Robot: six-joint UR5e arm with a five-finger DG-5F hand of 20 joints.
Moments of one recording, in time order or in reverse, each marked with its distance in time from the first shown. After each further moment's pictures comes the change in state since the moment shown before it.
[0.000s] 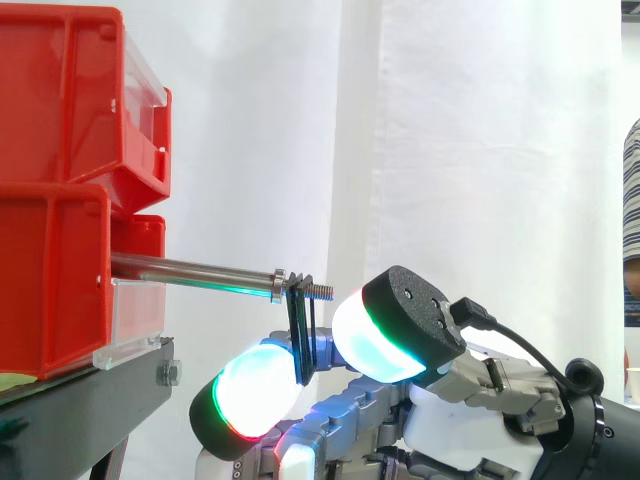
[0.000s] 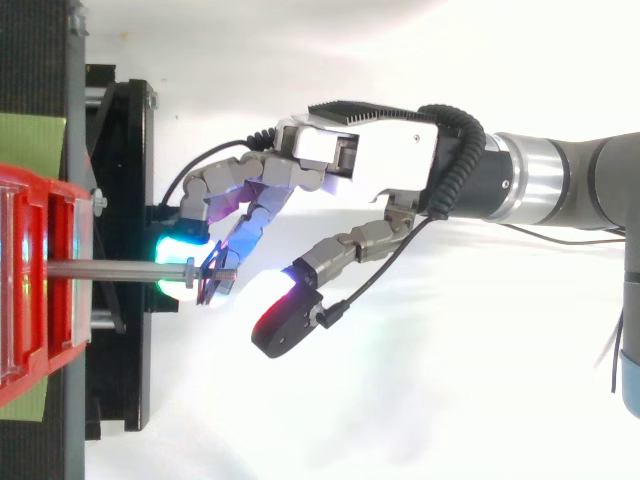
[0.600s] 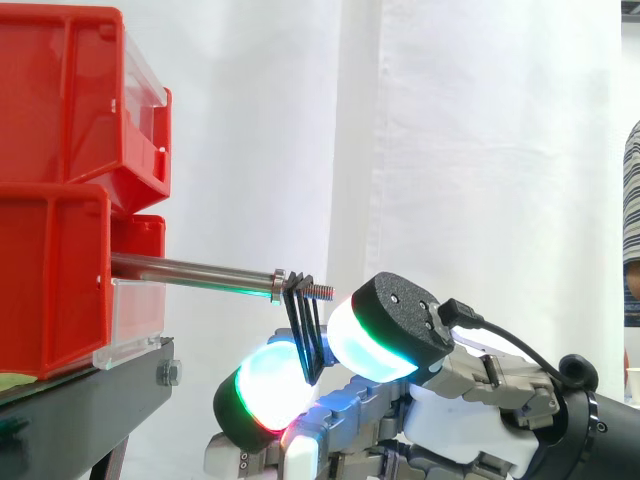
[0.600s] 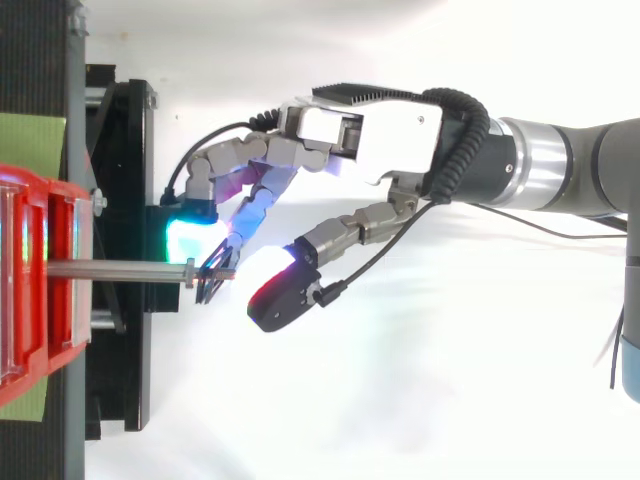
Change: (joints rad) arm -0.017 0.000 0.000 0.002 -0.012 0.001
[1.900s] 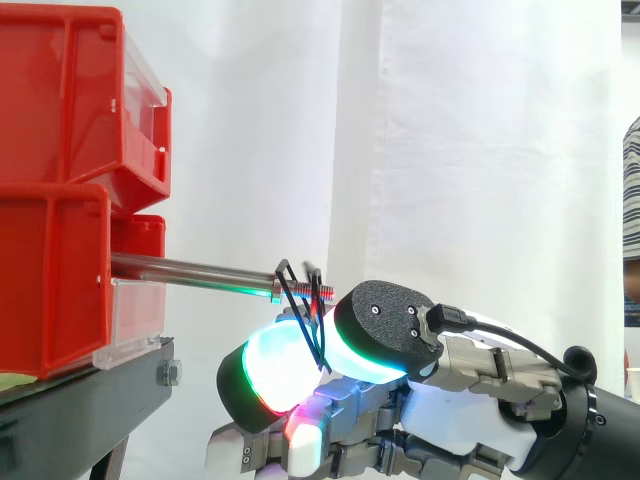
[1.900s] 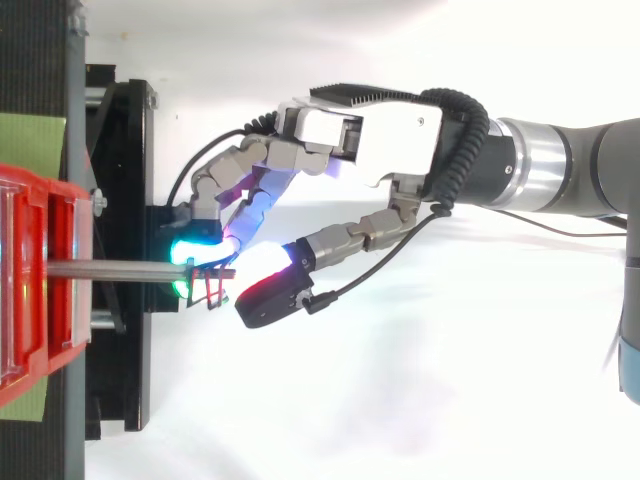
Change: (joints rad) arm 0.003 0.000 0.006 0.009 -0.004 -0.004
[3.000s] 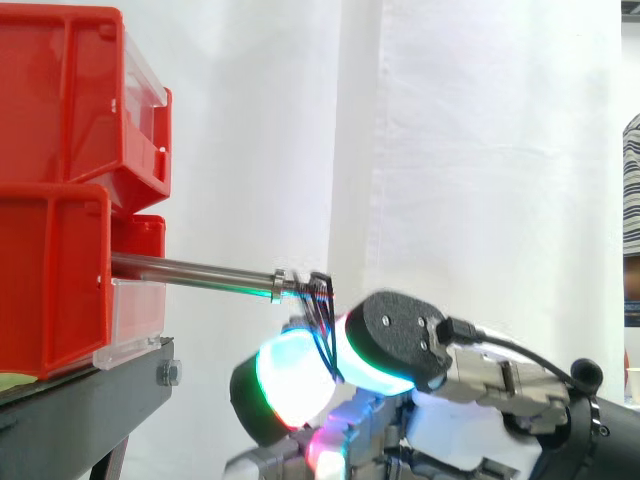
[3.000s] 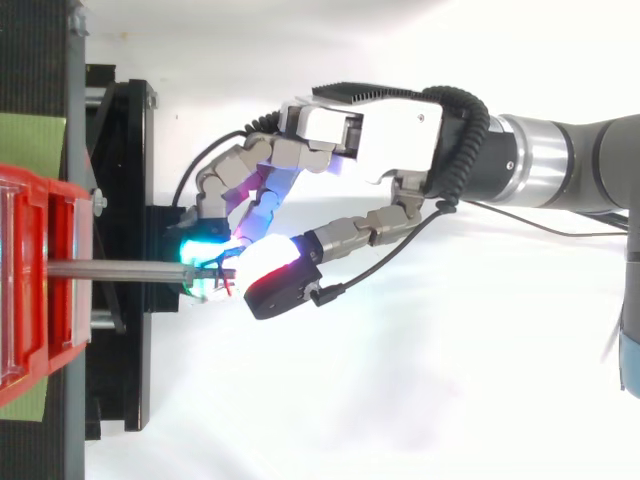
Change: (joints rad) arm -0.006 0.001 -0.013 -0.023 -0.011 0.010
